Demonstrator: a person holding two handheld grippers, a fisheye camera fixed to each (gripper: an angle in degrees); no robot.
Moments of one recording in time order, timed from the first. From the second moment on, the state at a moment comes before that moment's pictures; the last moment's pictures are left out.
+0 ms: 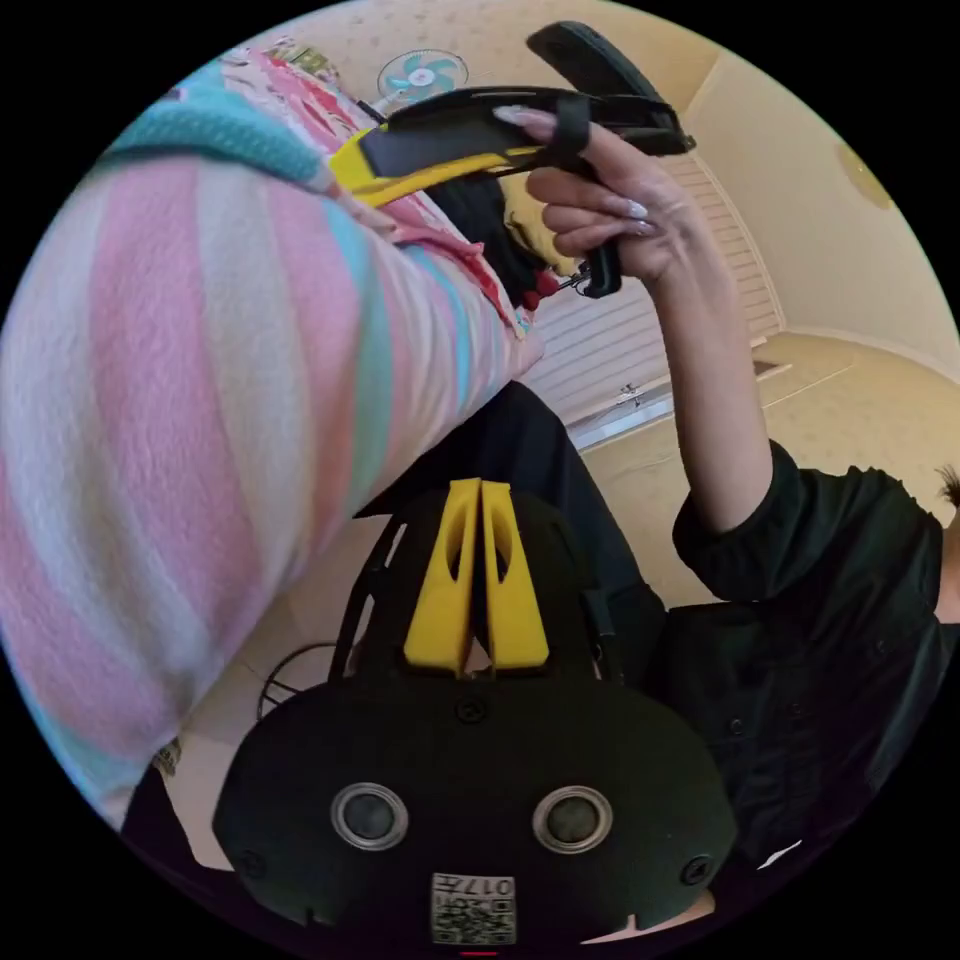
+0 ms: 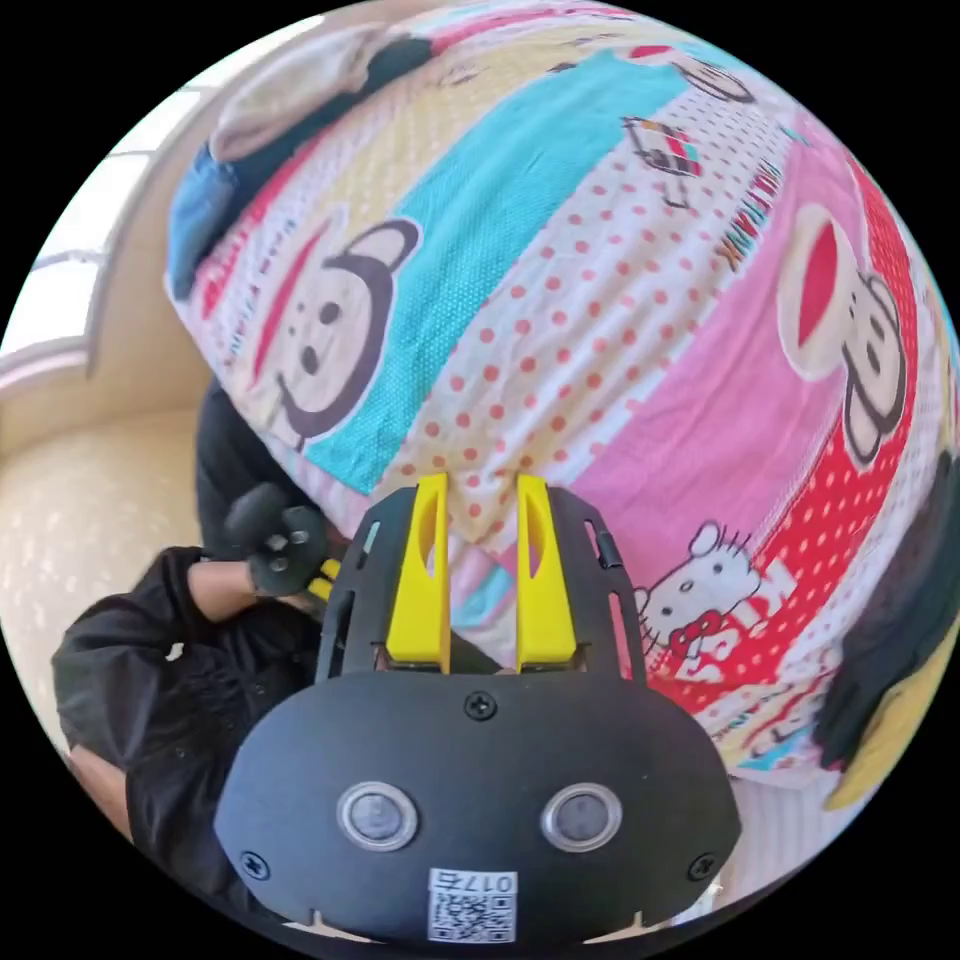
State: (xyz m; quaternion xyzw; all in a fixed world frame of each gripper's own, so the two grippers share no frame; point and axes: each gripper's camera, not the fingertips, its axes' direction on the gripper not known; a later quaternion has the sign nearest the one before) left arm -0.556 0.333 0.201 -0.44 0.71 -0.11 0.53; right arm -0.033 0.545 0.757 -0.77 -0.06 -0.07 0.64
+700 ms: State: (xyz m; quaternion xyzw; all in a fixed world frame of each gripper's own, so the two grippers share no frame) left arm -0.873 0.266 0.408 -0.42 -0.04 -0.13 0.90; right arm -0.102 0.679 0.843 -0.82 -0.03 -0.12 0.56
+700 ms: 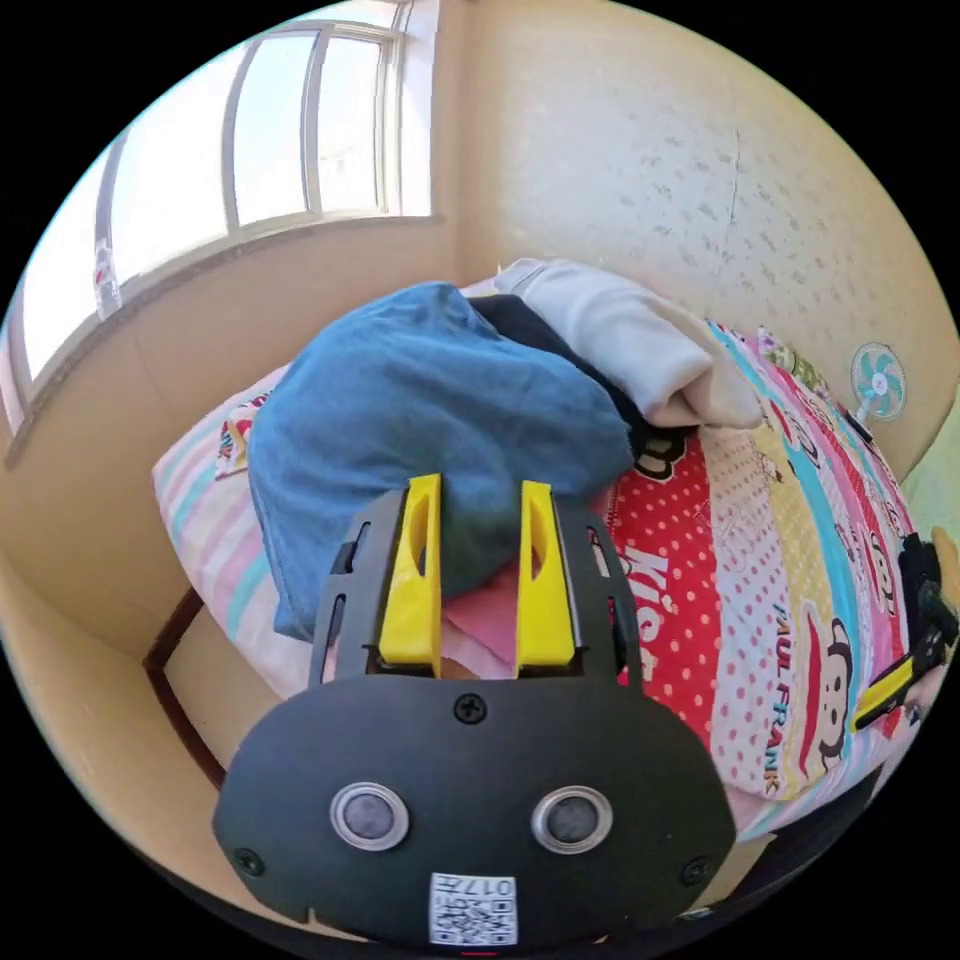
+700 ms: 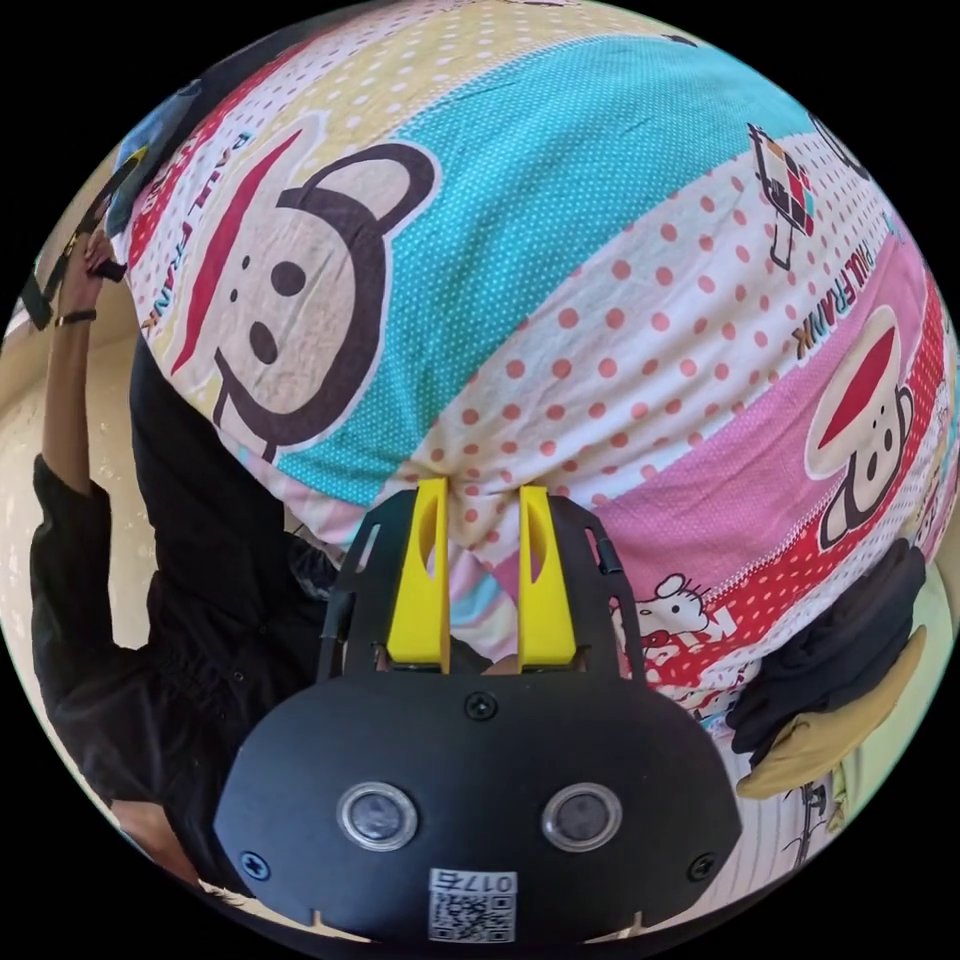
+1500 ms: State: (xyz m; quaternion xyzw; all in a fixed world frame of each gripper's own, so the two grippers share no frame) left arm -0.833 0.270 0.203 -0.25 0.18 -0.36 0.88; right arm -0.129 0.622 0.741 -0.70 0.00 -0.06 0.72
